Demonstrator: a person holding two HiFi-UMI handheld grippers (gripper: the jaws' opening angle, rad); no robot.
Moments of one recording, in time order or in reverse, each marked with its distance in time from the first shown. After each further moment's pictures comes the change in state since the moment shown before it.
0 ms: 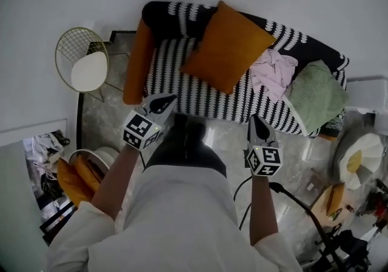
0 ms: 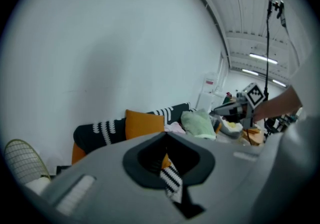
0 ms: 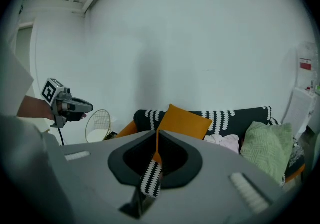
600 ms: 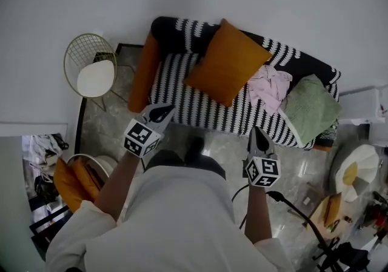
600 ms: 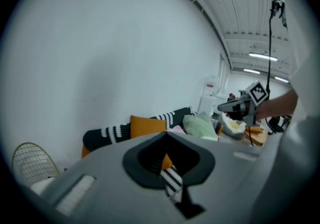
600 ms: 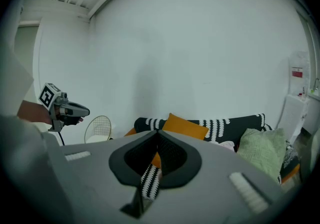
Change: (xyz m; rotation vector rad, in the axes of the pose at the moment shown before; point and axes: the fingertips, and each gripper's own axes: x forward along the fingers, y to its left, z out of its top) left arm -0.073 -0.032 0.005 0.025 -0.052 0.055; right arm -0.073 0.035 0.017 -0.014 -0.096 -0.035
